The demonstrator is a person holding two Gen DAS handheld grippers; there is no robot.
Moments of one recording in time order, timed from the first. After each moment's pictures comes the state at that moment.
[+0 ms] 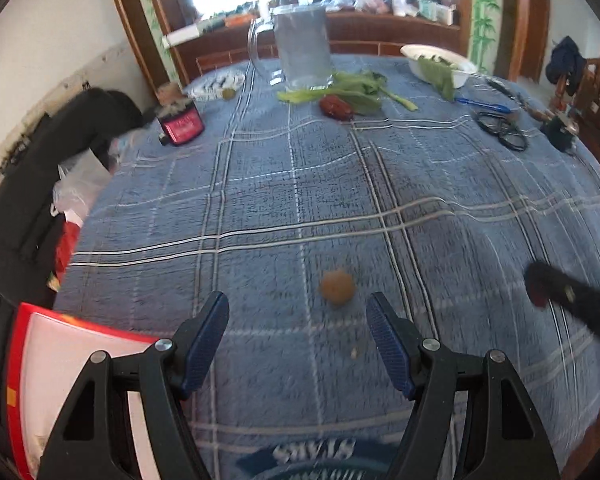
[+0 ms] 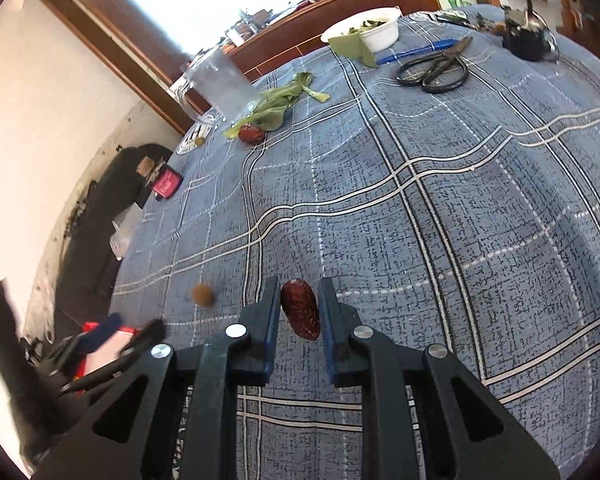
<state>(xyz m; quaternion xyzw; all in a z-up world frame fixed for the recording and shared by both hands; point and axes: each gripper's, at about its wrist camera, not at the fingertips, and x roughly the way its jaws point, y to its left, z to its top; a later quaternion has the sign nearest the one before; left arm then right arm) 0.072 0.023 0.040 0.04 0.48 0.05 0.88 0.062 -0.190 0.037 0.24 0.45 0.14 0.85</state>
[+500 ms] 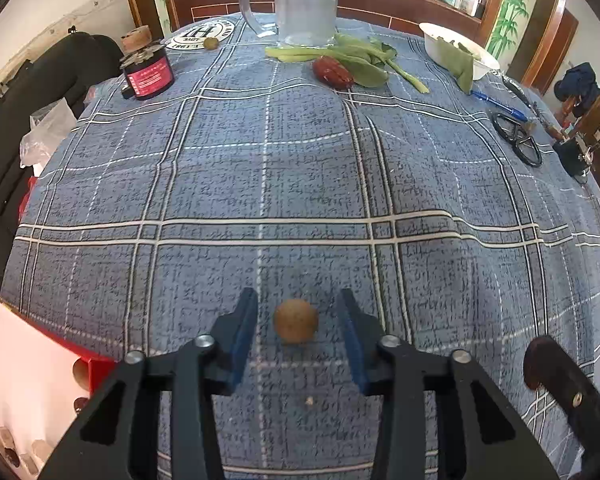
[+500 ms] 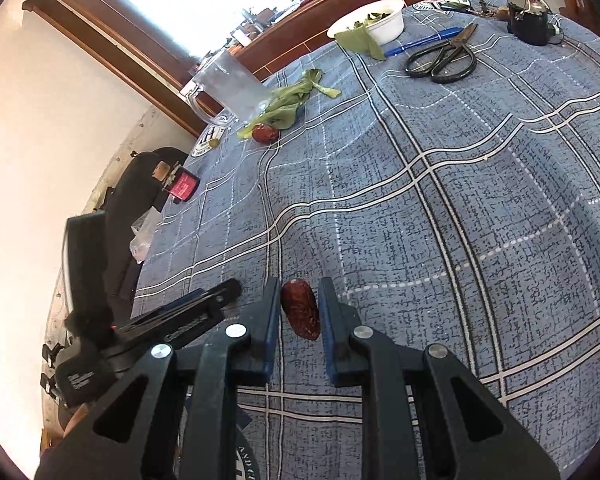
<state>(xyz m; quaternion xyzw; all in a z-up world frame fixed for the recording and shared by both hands) 0.113 0.018 0.013 -0.03 0.53 0.03 0.84 0.060 -0.185 0.038 0.27 0.45 0.17 0.84</state>
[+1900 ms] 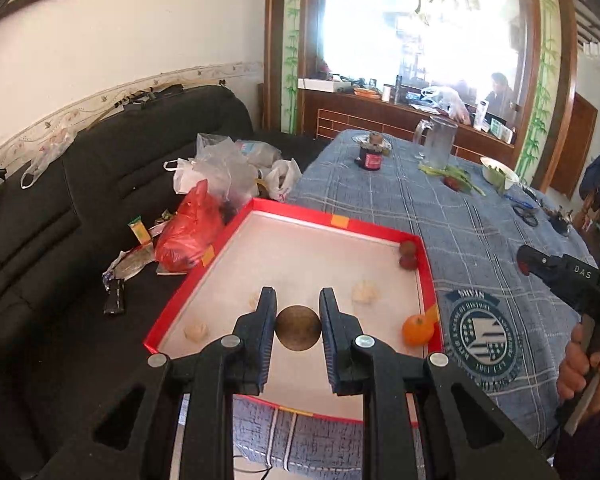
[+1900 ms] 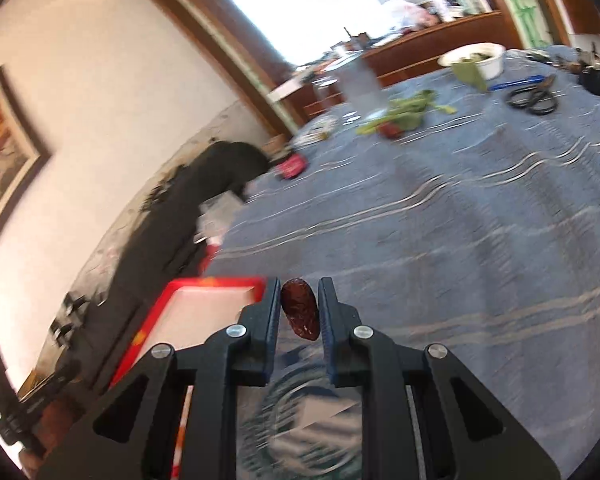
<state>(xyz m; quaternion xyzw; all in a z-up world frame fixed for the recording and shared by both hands) -0.190 0.207 0.110 -0.06 0.33 0.14 0.93 -0.049 -0.083 0.072 0.22 0.35 0.30 0.86</state>
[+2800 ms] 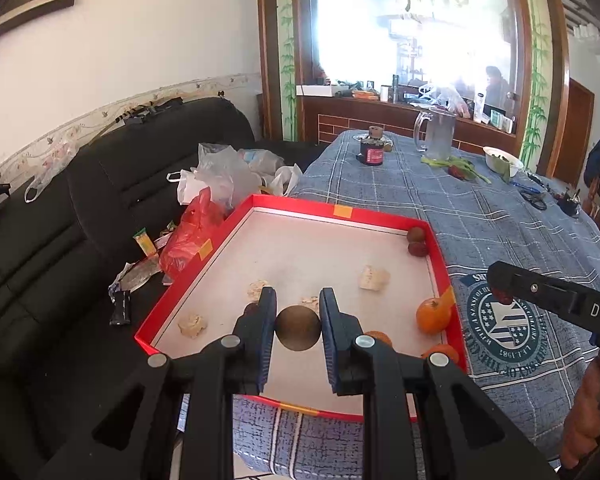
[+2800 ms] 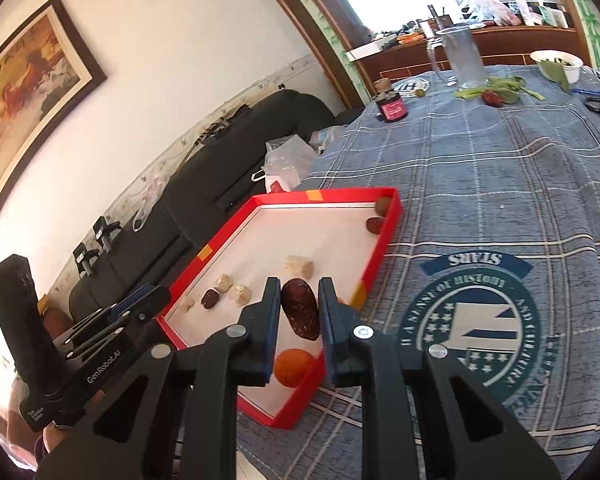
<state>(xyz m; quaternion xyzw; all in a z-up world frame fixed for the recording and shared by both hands) -0.205 0.209 0.088 -0.03 0.31 0.15 0.94 -0.122 0.013 0.077 0.14 0.37 0.38 0.84</state>
